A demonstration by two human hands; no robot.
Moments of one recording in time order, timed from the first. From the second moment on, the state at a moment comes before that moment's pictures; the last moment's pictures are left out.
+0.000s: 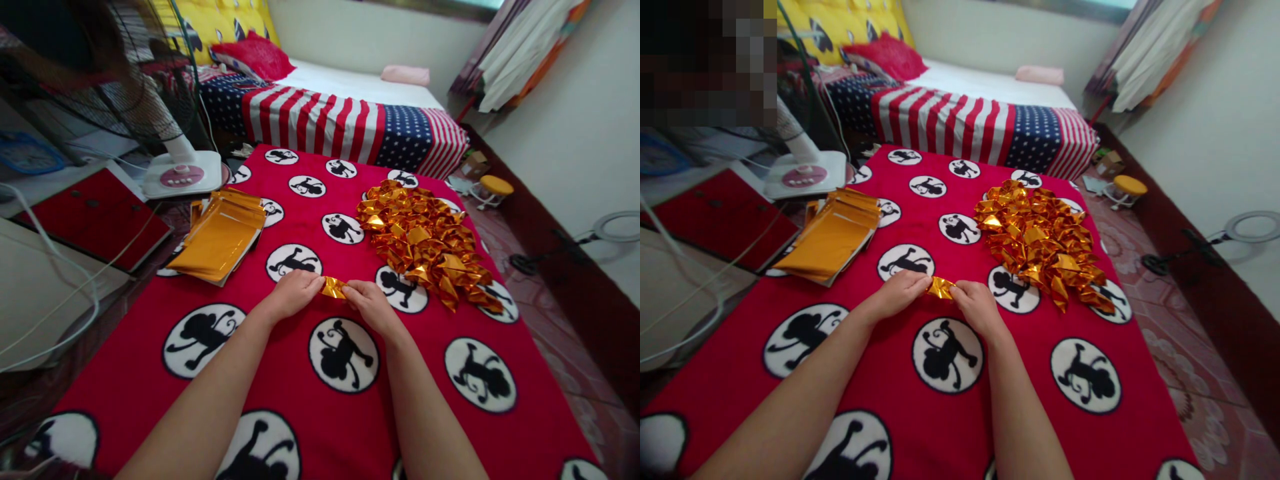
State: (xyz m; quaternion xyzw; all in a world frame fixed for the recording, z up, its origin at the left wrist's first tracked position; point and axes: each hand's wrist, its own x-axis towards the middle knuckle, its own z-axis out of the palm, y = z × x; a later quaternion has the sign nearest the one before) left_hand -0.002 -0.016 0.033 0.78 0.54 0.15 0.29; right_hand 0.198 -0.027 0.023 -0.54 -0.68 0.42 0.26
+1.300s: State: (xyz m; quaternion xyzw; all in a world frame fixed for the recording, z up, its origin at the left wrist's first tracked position) left_hand 0.002 -0.015 0.012 0.64 0.45 0.31 0.54; right_hand 0.192 -0.029 0.017 -0.43 -0.44 0.67 0.41
